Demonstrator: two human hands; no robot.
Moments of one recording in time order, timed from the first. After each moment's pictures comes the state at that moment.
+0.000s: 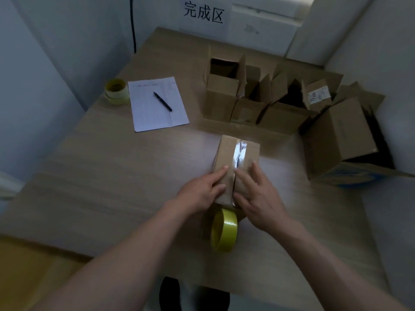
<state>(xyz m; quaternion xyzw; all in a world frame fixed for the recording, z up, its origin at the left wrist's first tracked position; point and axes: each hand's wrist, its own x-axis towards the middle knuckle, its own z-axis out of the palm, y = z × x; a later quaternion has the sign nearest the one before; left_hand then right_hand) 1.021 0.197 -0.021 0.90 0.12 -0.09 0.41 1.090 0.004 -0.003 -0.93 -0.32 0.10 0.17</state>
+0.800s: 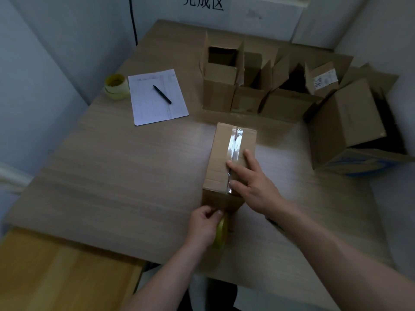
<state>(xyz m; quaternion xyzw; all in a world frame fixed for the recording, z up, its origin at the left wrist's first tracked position) 0.966 0.103 -0.066 0.62 0.42 0.03 0.66 1.106 0.006 -0.004 -0.87 -0.30 0.24 0.29</state>
